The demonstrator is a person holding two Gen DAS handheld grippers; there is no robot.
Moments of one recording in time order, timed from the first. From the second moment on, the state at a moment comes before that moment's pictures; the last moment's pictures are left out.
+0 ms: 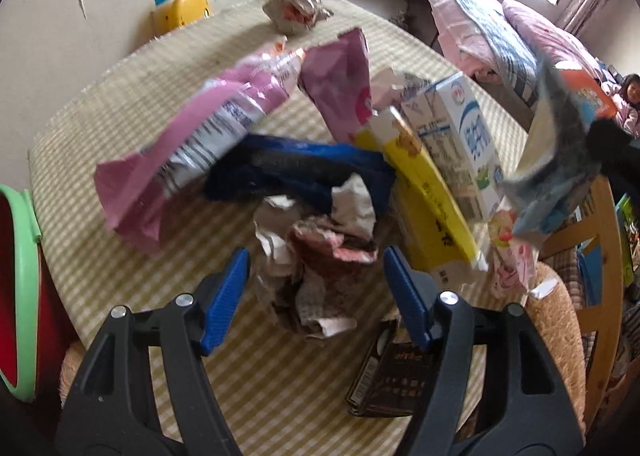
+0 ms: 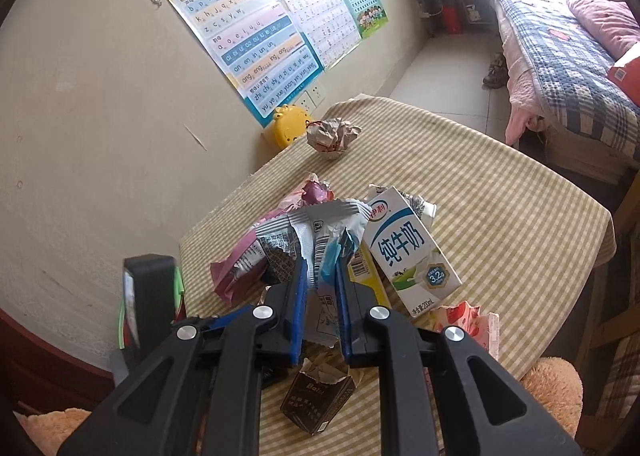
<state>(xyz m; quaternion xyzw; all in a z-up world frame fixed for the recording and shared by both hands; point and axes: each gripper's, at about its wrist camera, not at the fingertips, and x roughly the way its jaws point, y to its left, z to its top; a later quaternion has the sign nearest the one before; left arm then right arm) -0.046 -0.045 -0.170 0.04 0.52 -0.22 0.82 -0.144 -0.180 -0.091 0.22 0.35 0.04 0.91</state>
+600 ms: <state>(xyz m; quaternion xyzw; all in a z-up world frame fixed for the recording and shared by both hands) -0.060 -0.028 -0.155 0.05 0.50 -0.23 0.83 -0.143 -0.167 -0.085 0.22 0.34 0.05 0.91</state>
